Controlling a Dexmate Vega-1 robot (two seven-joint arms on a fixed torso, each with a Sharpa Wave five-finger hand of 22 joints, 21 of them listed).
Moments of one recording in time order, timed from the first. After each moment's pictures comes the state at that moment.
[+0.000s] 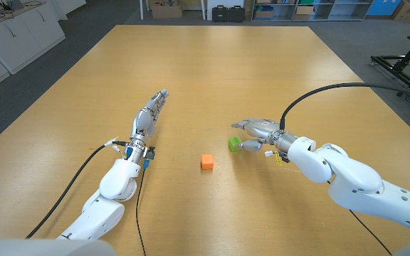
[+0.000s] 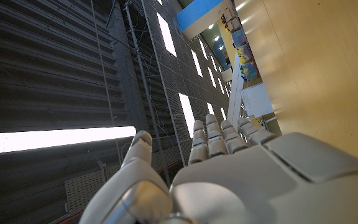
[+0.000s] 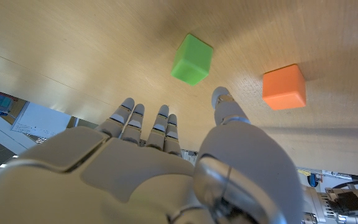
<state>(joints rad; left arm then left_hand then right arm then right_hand) 1.39 0.57 0.27 -1.83 -0.39 -0.53 0.19 0.11 0.01 0.45 -0.16 0.18 0.17 0.03 0.24 0.19 0.17 0.00 0.23 0.19 0.05 -0.04 0.20 0.18 -0.01 -0.03 0.19 0.17 -1.21 -1.13 -0.48 -2.39 -0.72 -0.47 0.20 0.67 0.04 0.44 -0.17 0.21 0.15 -0.02 0.23 0.21 0.20 -0.09 0.28 0.22 0.08 0.06 0.23 0.23 0.04 0.04 0.33 0.19</state>
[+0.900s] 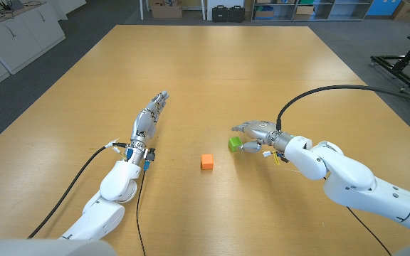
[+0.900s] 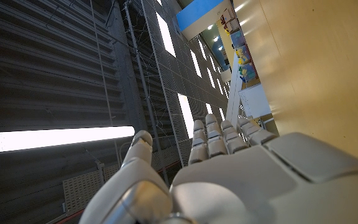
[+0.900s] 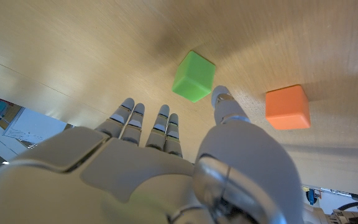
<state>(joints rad) 1.40 0.57 0.28 -1.83 -0.39 -0.54 0.19 0.11 0.01 0.45 -0.16 0.18 0.17 0.03 0.24 0.19 0.17 0.00 0.23 0.19 0.05 -0.04 0.20 0.18 -0.01 -0.03 0.19 0.17 -1.15 -1.10 -0.54 -2.35 -0.79 -0.45 0.29 0.68 0.04 0.44 -0.17 0.21 0.17 -0.04 0.23 0.21 0.21 -0.10 0.28 0.23 0.09 0.06 0.23 0.23 0.04 0.04 0.33 0.19</state>
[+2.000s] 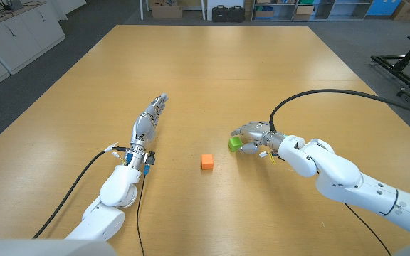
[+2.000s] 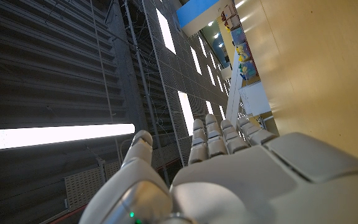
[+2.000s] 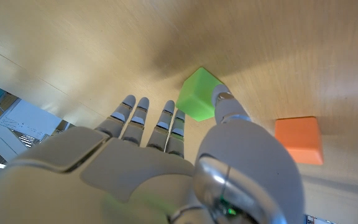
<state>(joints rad) 1.43 0.56 0.27 -1.84 -0.38 -0.56 0.21 0.11 0.01 0.46 -0.16 0.18 0.18 0.03 0.24 0.19 0.17 0.00 0.23 0.19 0.06 -0.04 0.20 0.18 -0.01 -0.03 0.19 0.17 -1.08 -1.04 -0.60 -2.26 -0.93 -0.40 0.35 0.69 0.03 0.44 -0.16 0.21 0.28 -0.11 0.27 0.21 0.30 -0.15 0.31 0.22 0.19 0.03 0.26 0.24 0.09 0.04 0.33 0.19</state>
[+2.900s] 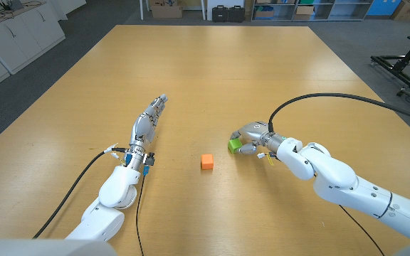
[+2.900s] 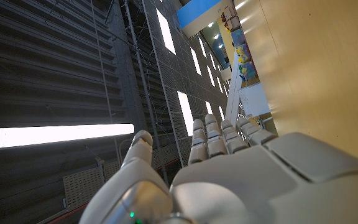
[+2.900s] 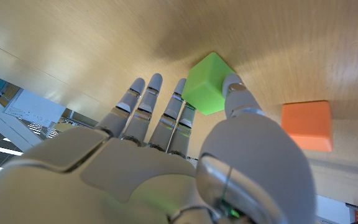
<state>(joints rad) 1.43 0.56 0.27 -1.84 -0.39 -0.57 0.20 0.11 0.01 0.46 -0.16 0.18 0.18 0.03 0.23 0.19 0.18 -0.01 0.23 0.19 0.06 -0.04 0.20 0.18 -0.01 -0.03 0.19 0.17 -1.13 -0.99 -0.57 -2.20 -0.89 -0.34 0.18 0.73 0.00 0.46 -0.16 0.22 0.66 -0.11 0.43 0.20 0.75 -0.18 0.38 0.20 0.56 -0.05 0.37 0.23 0.35 -0.03 0.40 0.19</state>
